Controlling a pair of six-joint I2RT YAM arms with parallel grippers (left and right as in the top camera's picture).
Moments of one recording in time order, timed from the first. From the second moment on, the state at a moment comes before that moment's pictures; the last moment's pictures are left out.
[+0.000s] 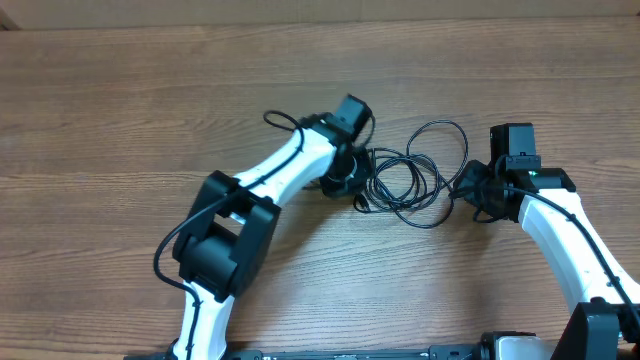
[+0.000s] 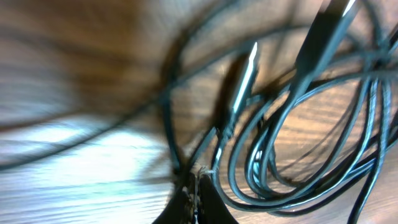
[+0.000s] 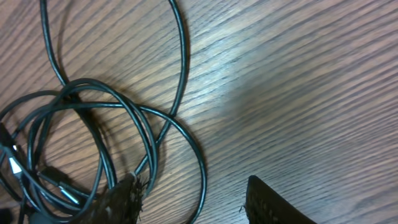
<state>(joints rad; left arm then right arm) -0.57 2.13 1.56 -0.79 0.32 -0.86 0.01 1.45 0.90 -0.67 -0.03 0.53</state>
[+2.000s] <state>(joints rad) -0.67 2.24 1.71 -0.91 0.31 -1.13 0.01 1.45 0.90 -0.65 -0.14 0.33</state>
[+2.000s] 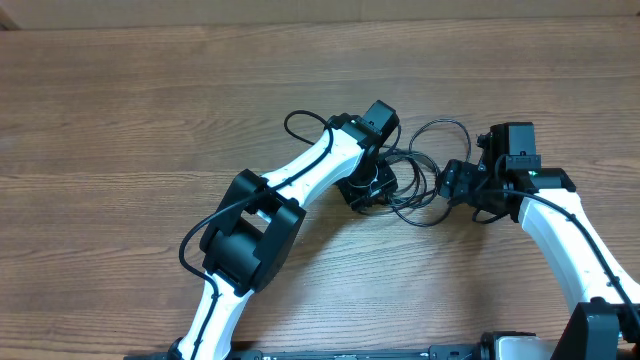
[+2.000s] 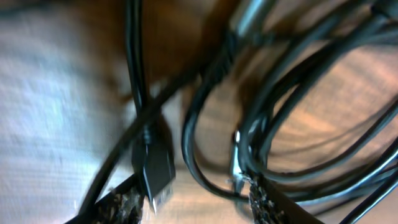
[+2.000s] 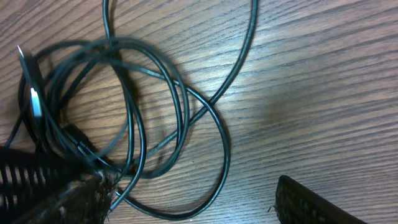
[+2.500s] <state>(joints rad) -0.69 2.25 1.71 -0.85 0.15 -1.08 0.01 1.45 0.90 -0.65 -0.15 0.33</state>
